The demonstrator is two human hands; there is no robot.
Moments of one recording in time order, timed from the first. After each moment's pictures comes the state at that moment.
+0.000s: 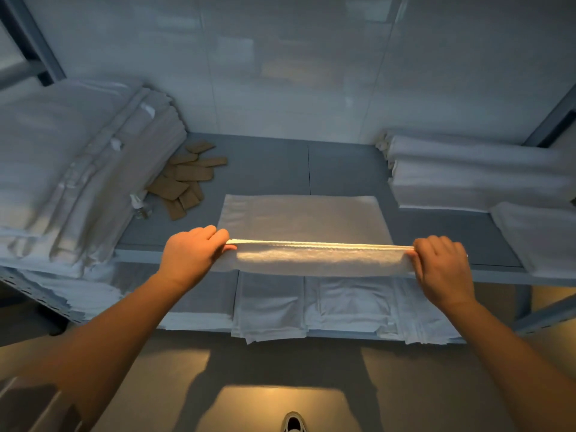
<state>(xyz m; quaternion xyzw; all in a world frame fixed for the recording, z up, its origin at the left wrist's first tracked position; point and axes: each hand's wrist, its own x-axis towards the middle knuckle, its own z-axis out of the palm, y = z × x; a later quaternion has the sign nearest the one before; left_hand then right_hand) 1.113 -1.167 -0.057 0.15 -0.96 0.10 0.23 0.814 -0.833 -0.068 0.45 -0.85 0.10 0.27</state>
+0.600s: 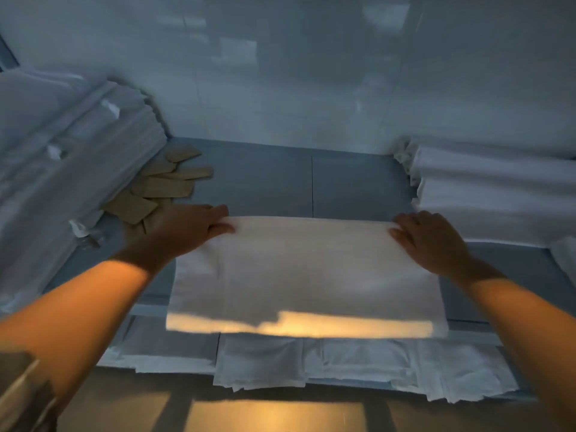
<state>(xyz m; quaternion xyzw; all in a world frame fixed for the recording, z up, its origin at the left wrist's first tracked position) 0.958 -1.328 -0.123 0.15 -0.98 0.04 0.15 0.645 -0.978 -0.103 0.54 -0.82 -0.02 0.16</state>
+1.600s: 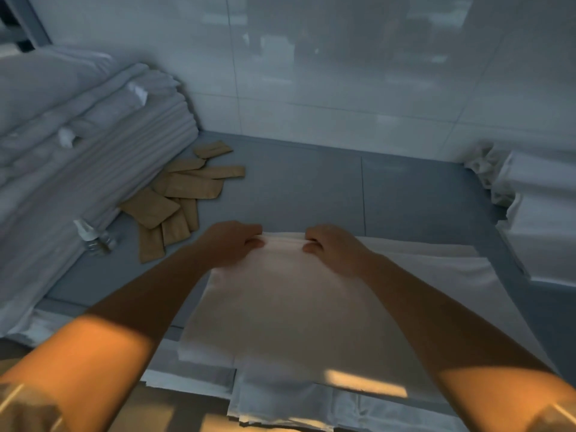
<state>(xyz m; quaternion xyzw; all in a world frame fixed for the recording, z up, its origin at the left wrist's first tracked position) 0.913 -1.387 -0.209 0.24 -0.97 -0.06 0.03 0.723 -1.220 -0.191 0.64 -0.74 0.13 -0.12</state>
